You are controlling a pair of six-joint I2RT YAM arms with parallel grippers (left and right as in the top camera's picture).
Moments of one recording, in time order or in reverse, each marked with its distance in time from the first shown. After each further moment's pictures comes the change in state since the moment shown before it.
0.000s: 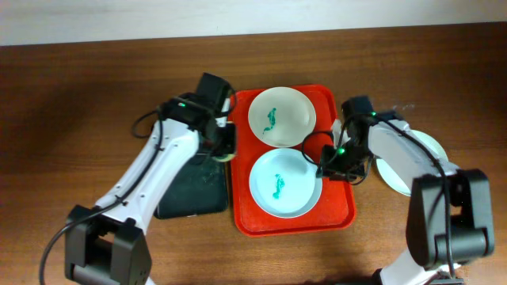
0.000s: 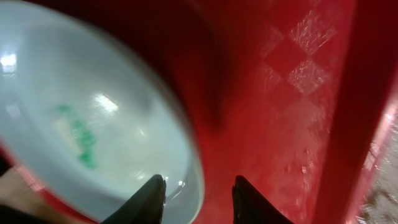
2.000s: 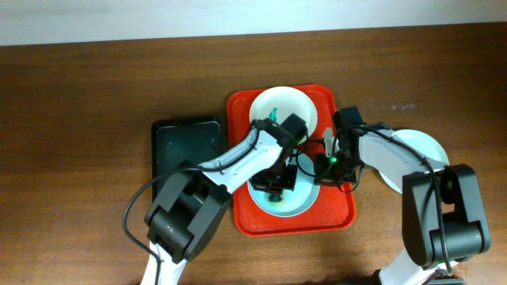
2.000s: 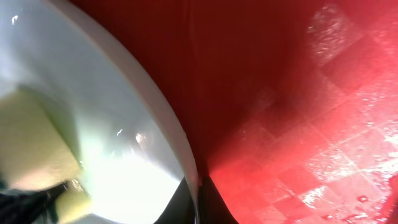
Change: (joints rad) left arm -0.345 0.404 0.128 -0.063 0.101 -0.186; right arm 0.042 0.011 -0.095 0.144 -0.001 0.011
